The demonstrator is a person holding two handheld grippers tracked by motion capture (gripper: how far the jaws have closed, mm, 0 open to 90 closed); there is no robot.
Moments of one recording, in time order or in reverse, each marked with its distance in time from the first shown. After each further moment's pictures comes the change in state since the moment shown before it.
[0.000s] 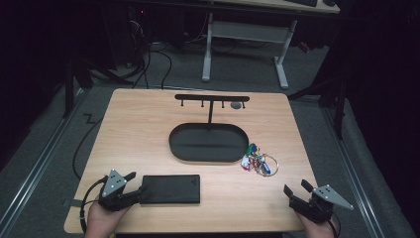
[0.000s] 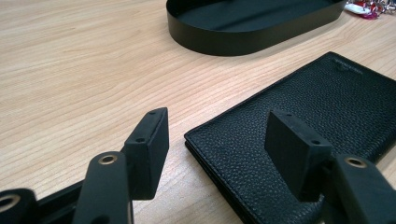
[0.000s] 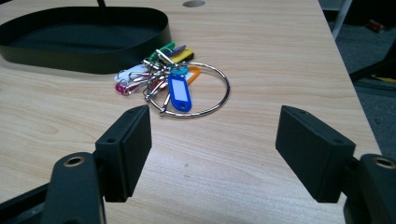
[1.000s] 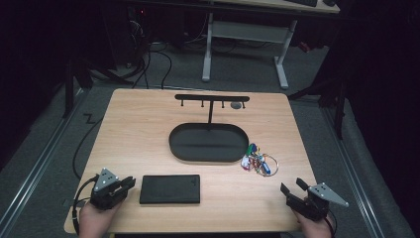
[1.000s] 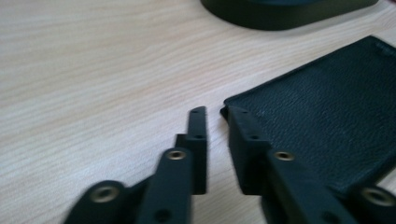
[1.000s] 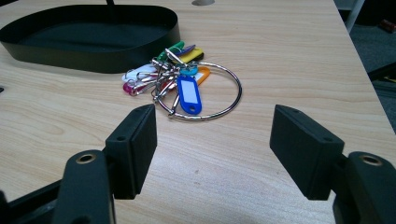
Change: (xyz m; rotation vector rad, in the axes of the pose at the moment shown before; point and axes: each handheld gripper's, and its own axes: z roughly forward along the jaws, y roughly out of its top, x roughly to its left) left arm 0.023 -0.011 -0.004 0.115 0.033 -0.090; right arm 0.003 0.000 0.009 0.006 0.030 0.000
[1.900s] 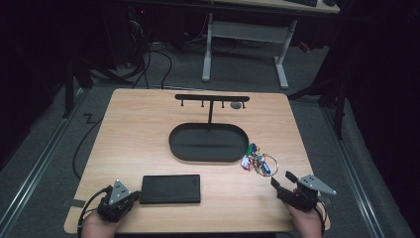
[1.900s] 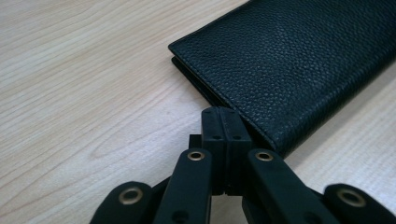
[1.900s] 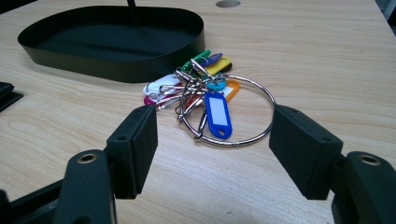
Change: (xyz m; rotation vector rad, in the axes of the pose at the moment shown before) left arm -0.036 -0.016 -0.001 0.110 -0.023 0.154; right arm 0.012 0.014 0.027 0.013 0.069 -0.024
